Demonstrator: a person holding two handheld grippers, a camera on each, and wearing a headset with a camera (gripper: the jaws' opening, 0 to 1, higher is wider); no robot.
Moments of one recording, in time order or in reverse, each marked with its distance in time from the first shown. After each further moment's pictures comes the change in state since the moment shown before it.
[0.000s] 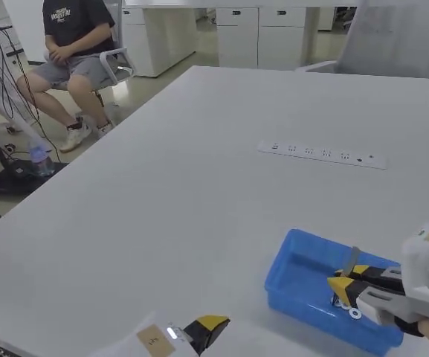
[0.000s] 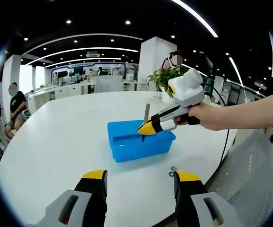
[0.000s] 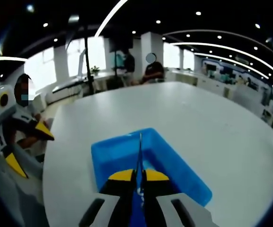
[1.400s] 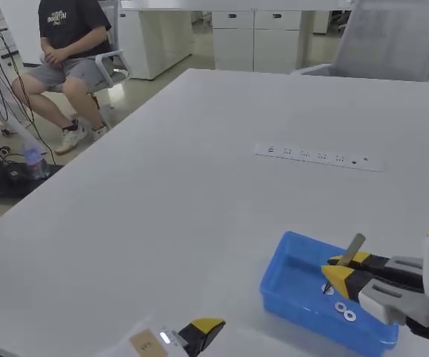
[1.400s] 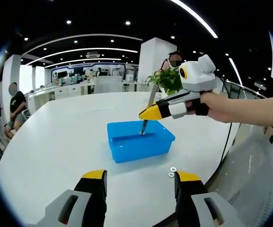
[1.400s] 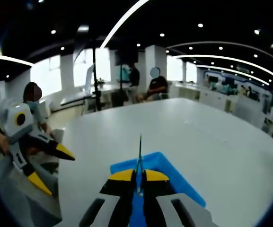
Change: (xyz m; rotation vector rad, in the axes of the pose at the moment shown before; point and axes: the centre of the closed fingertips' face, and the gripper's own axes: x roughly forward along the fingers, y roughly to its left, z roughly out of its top) left arm -0.001 -0.001 0.001 -0.002 -0.008 -0.002; right arm -0.030 0.022 0.045 -0.023 -0.119 0.026
